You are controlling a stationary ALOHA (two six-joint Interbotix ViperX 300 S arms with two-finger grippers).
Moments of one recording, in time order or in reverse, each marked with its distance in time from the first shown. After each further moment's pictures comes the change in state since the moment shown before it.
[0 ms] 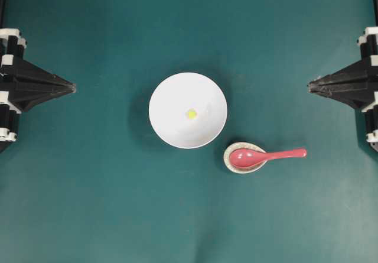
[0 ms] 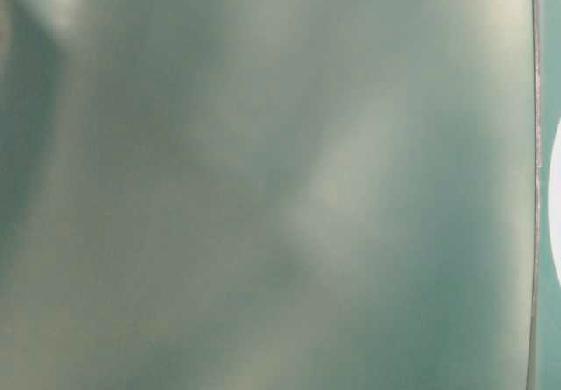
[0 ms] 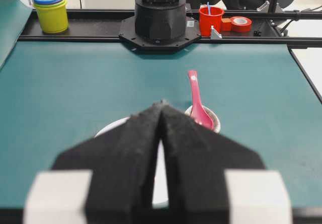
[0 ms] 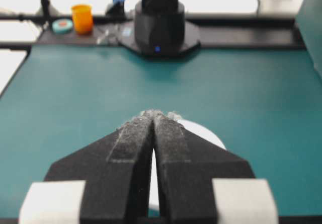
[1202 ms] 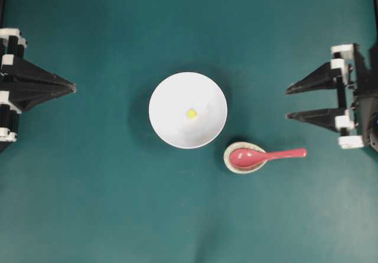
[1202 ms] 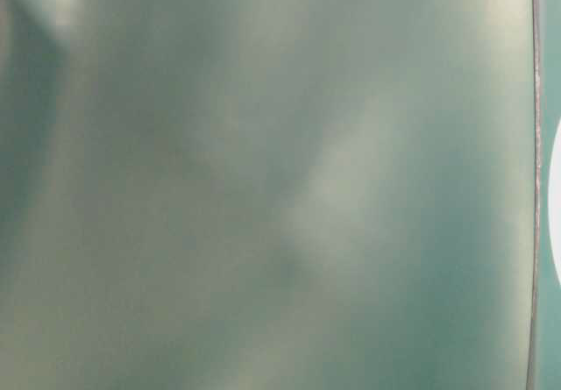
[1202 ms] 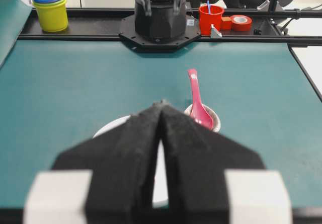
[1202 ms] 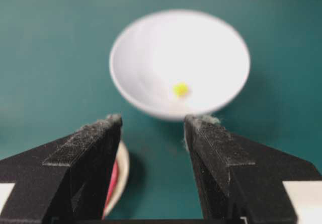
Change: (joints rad) left arm 0.002 0.002 0.000 0.000 0.003 0.000; right arm 0.000 0.212 -0.006 0.038 0.129 0.037
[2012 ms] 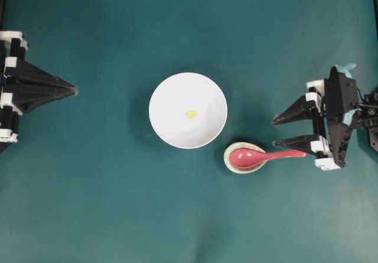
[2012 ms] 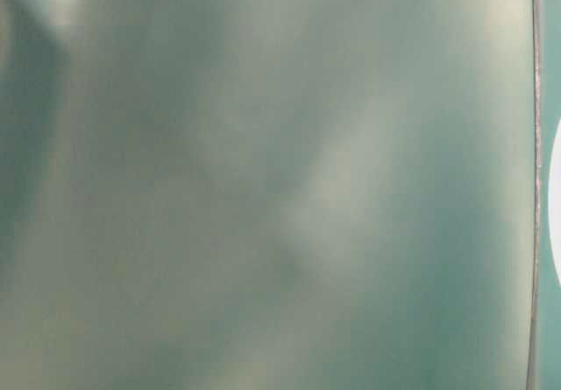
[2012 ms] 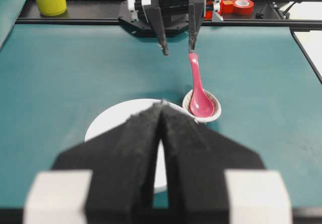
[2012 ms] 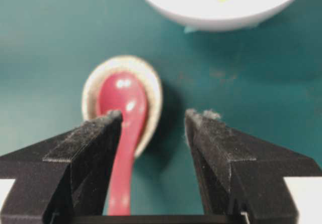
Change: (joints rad) left arm -0.002 0.003 0.000 0.000 0.043 0.000; right arm 0.135 0.304 0.152 0.107 -0.377 0.051
